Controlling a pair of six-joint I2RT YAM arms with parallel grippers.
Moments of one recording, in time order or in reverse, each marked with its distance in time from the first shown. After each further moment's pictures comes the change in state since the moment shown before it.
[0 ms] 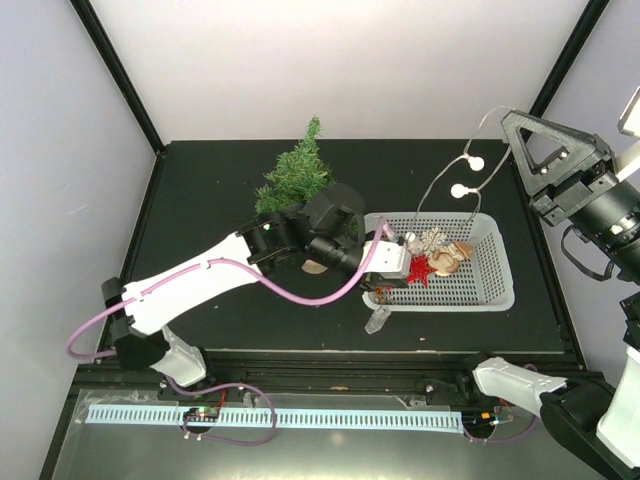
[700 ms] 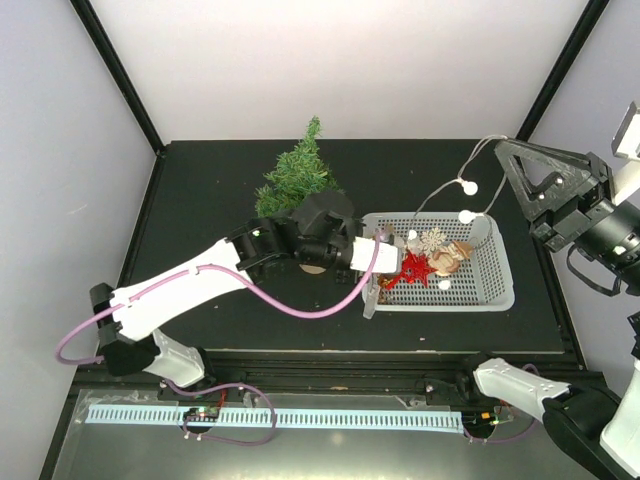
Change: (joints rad) left arm 0.000 -0.082 -0.107 0.042 -0.350 0.140; right arm 0.000 -0.034 -0.015 -0.060 -0.105 -0.051
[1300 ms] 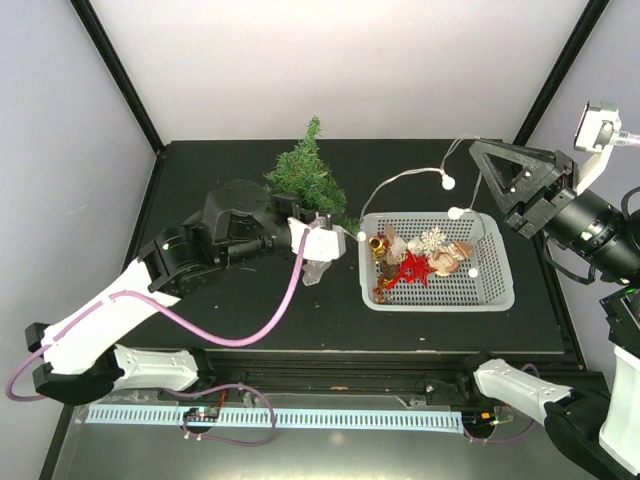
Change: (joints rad) left arm 0.051 -0.299 -0.008 -0.013 -0.308 0.287; right arm 0.000 -0.035 -0.162 0.050 0.007 -0.002
